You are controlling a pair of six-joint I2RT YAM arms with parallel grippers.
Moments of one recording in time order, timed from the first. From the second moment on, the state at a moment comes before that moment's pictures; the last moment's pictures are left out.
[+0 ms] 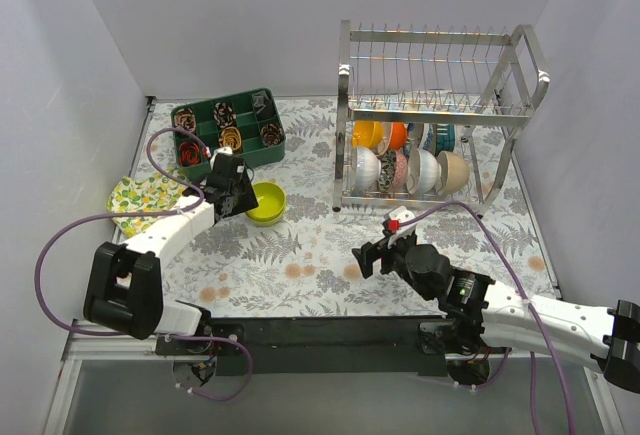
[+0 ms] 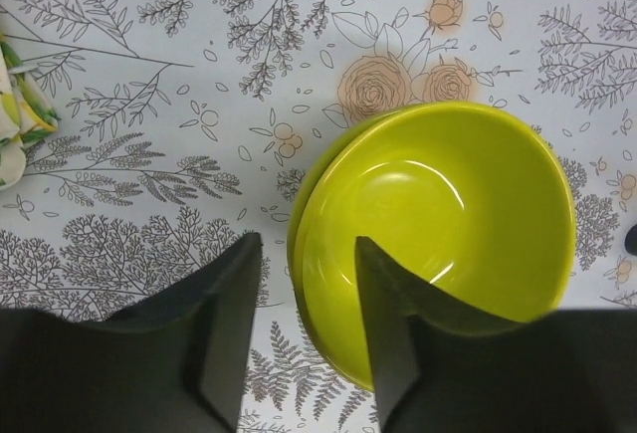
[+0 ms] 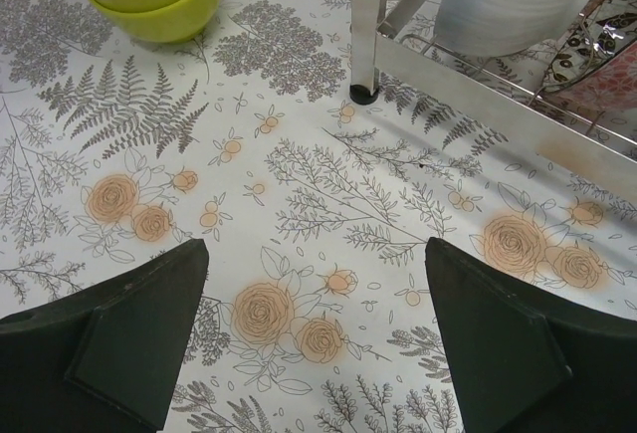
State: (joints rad) left arm -0.32 1.37 0.85 -0.38 -0.21 -0.56; right arm 1.14 0.71 0.30 0.11 0.47 0.24
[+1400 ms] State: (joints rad) left arm -0.32 0.67 0.58 -0.25 -0.05 -0.42; right arm 0.33 0.81 0.54 -0.19 0.27 0.19
